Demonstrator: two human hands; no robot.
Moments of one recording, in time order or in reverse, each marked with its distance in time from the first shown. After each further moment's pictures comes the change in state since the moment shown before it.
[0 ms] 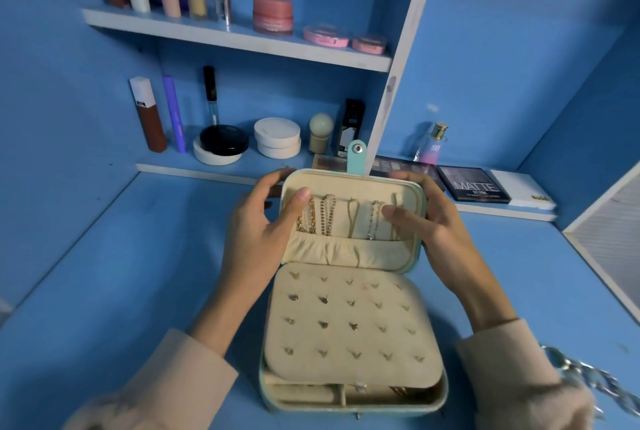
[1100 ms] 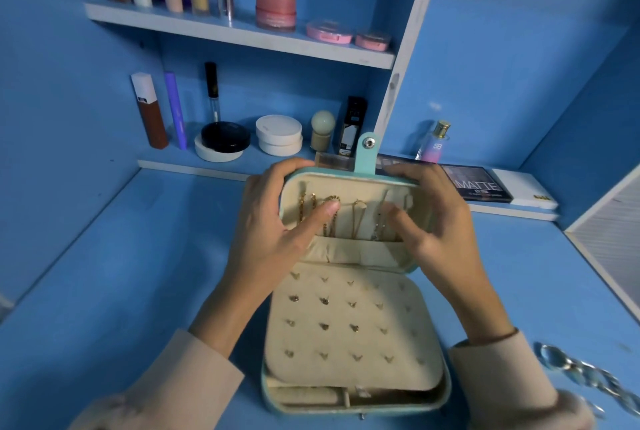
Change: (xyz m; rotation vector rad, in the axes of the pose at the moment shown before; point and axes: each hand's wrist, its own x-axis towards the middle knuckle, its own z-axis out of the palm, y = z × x) left_hand -0.006 0.016 -0.001 0.121 -0.052 0.196; right_hand -0.008 -0.011 0.017 -0.542 0.192 -0.391
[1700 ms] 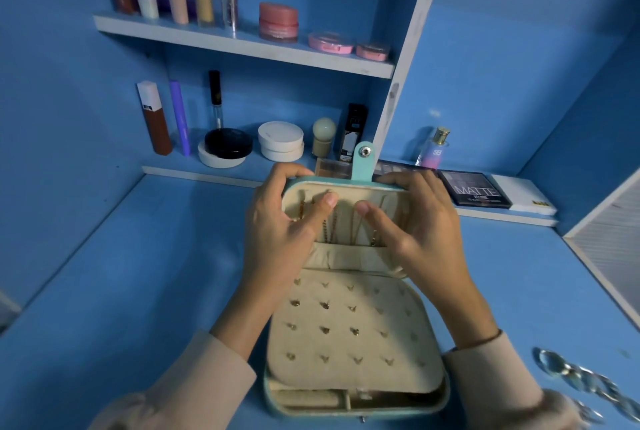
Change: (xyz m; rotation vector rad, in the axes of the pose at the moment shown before) left_hand 0.007 0.010 0.011 -0.136 0.100 -0.136; right_hand 0.005 0.000 0.012 -0.206 0.063 -0.067
